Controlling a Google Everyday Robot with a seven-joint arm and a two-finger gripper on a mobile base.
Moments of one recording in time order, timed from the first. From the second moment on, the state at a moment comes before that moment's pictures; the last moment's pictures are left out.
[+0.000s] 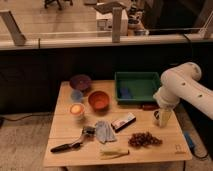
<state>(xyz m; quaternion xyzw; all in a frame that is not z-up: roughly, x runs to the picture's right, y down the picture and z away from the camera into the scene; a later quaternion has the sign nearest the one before) 0.278 0.106 0.686 -0.28 0.02 0.02 0.96</state>
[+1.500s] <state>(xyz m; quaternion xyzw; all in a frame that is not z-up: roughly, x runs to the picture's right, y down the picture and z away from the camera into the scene) 0.183 0.123 0.715 -0.27 -0.01 -0.09 0.96</state>
